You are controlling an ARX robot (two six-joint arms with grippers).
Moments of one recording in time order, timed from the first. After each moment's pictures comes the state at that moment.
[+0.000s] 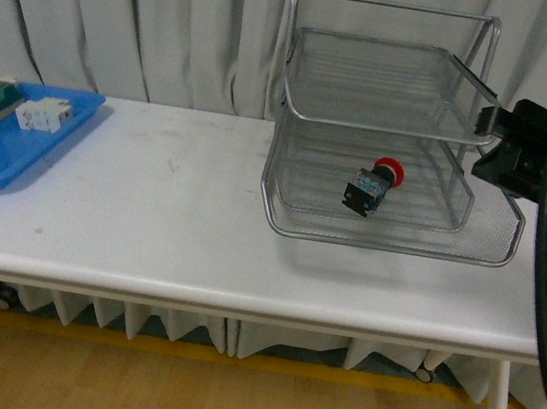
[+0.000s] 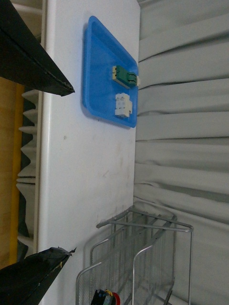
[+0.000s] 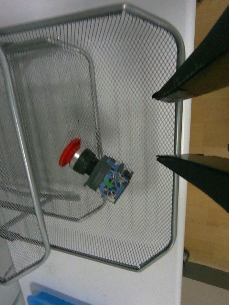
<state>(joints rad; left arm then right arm) 0.00 0.01 0.01 0.00 0.00 -0.01 0.14 1.74 0.98 0.17 -0.11 0.29</state>
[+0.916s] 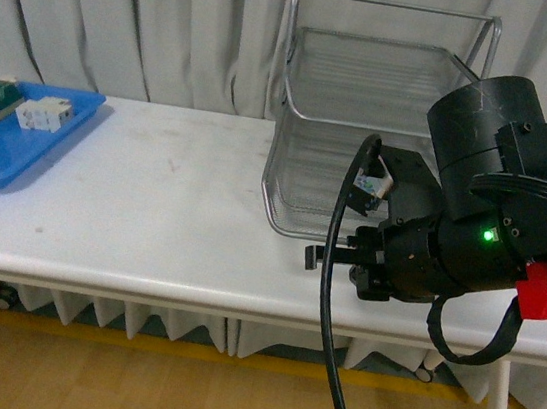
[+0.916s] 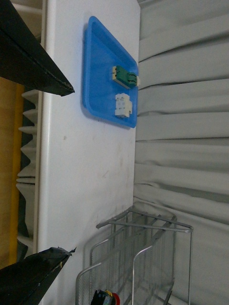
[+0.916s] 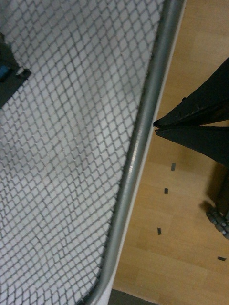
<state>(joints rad) 0.00 0.01 0.01 0.00 0.00 -0.01 0.32 2.09 1.15 0.09 -0.09 0.15</state>
